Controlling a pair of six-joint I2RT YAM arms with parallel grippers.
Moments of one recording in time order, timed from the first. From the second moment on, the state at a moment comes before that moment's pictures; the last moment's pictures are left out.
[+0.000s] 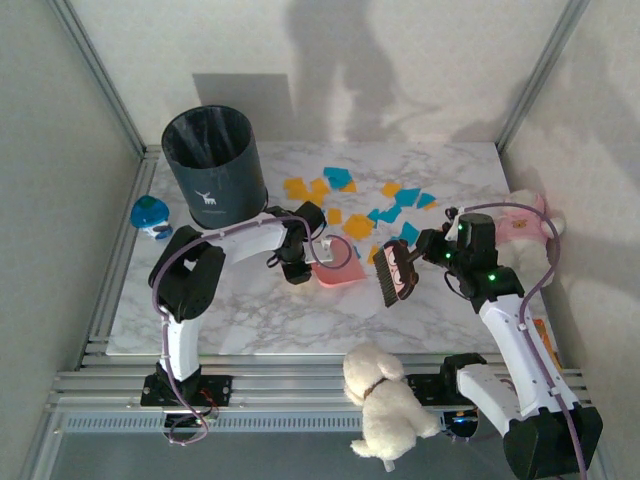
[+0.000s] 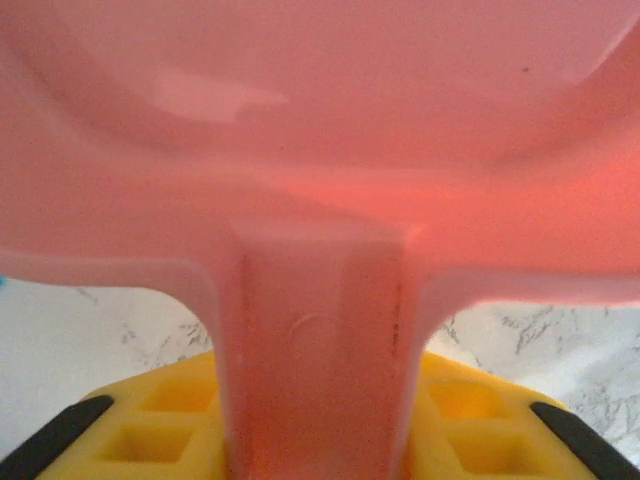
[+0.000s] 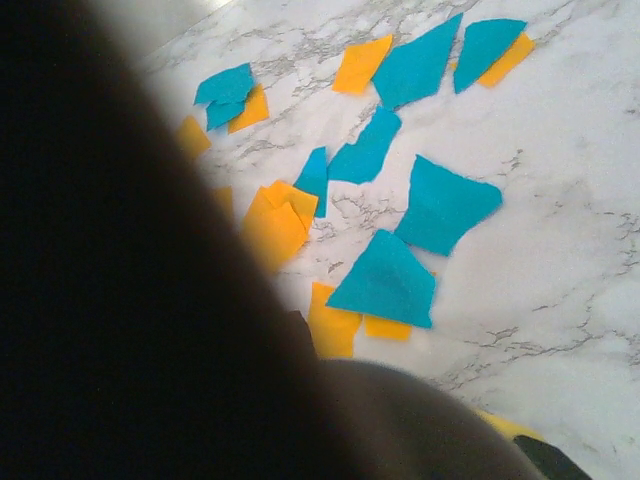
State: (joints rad) left arm -0.65 1.97 1.39 -0.88 0.06 0.56; right arm 0.17 0.89 0.78 -0.53 -0.15 0.49
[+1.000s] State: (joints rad) left arm -0.60 1.79 1.08 -0.49 0.23 0.51; right arm 0.17 0.89 0.77 -0.55 -0.15 0.49
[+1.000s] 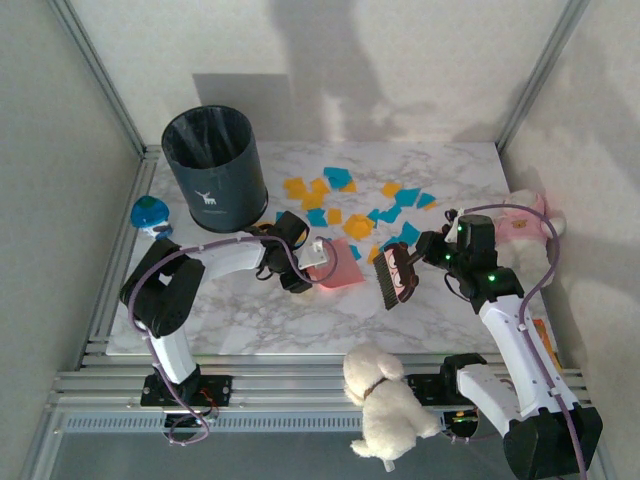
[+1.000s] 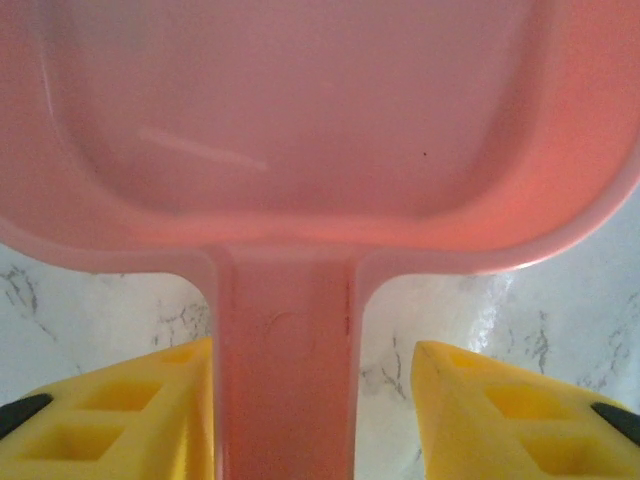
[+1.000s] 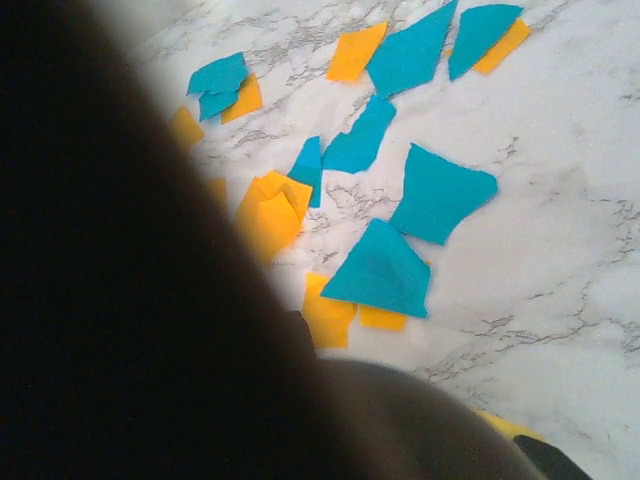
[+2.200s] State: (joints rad) left arm -0.59 1.76 1.09 -0.62 0.22 0.50; right arm 0.17 0.89 0.77 -0.55 -0.15 0.49
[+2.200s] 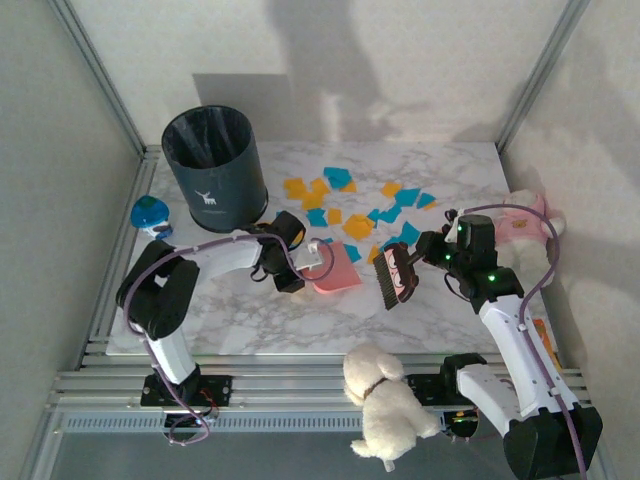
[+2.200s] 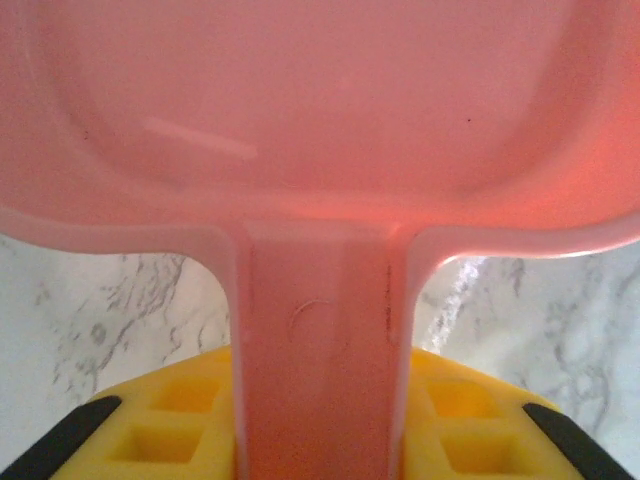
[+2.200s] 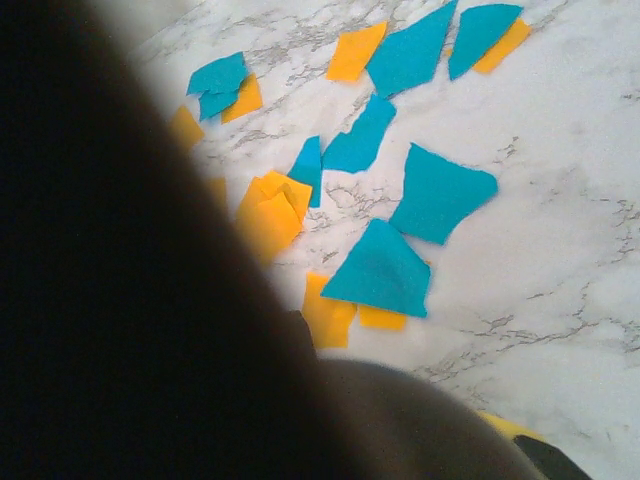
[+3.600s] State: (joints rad) left arm -0.50 1.42 1.17 -0.97 0.09 0.42; right arm 0.30 1.56 1.07 -0.20 -0.40 0.61
